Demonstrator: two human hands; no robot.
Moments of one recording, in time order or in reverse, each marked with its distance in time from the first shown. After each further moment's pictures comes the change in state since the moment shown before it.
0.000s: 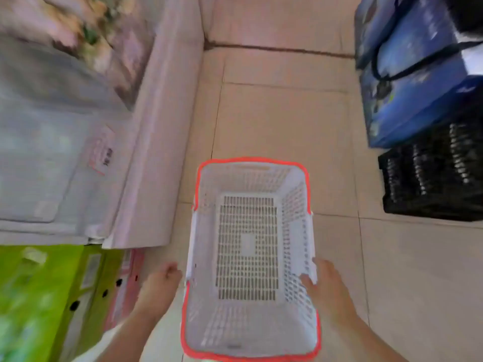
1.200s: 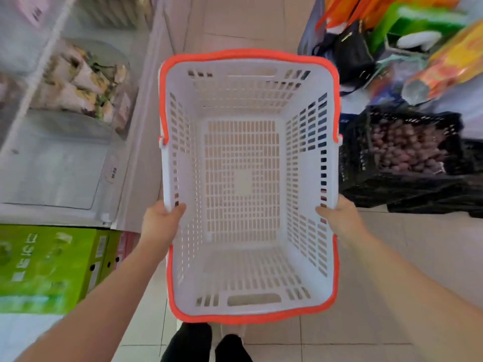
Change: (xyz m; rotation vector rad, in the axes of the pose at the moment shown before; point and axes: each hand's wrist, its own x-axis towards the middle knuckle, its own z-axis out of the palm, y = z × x) left_hand -0.216 0.211 -0.076 -0.365 0.099 0.163; right_hand -0.153 -0.024 -0.318 0.607 0.138 0.032
